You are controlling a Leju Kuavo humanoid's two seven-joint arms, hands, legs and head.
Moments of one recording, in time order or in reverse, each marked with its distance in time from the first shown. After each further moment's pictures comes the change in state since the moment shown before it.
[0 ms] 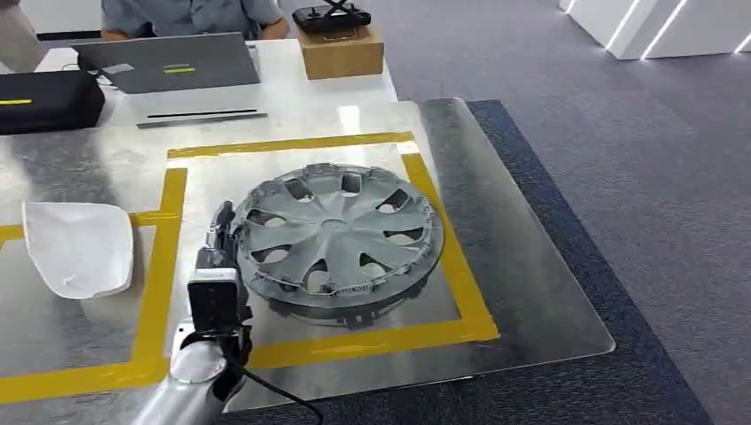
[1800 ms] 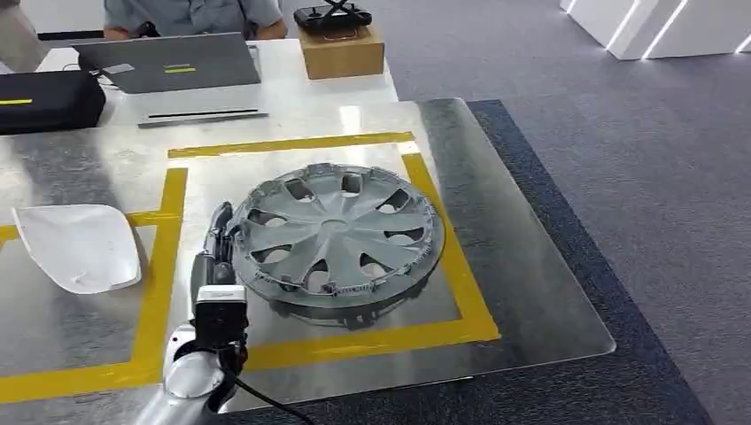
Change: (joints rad) left arm 0.049 0.035 -0.041 -0.092 -0.107 0.060 -0.001; right arm 0.004 0.046 -0.127 0.017 -0.090 -0.173 0.128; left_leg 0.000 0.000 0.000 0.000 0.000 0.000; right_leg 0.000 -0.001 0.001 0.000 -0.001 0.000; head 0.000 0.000
